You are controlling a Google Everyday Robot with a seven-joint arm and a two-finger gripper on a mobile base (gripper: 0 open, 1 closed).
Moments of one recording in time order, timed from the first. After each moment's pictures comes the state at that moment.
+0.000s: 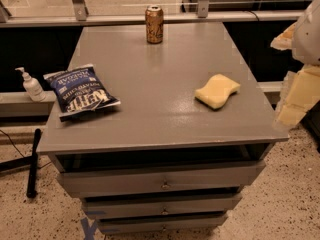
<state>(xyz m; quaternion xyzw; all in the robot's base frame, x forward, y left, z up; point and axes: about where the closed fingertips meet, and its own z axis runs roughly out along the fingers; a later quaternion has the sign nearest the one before) 0.438 -0.216 0.978 -0.60 0.78 -0.04 0.16</state>
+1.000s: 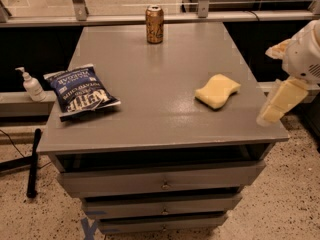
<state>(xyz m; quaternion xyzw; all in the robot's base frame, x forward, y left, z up) 0.491 -0.238 0.928 -0.58 0.78 -0.01 0.23</state>
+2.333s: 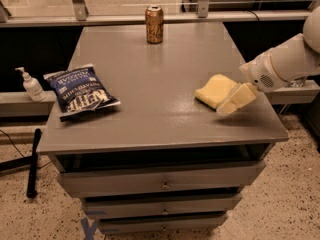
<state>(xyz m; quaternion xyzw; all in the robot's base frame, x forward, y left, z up) 0.584 -0.207 0.842 -0.47 0.82 0.10 0.30</state>
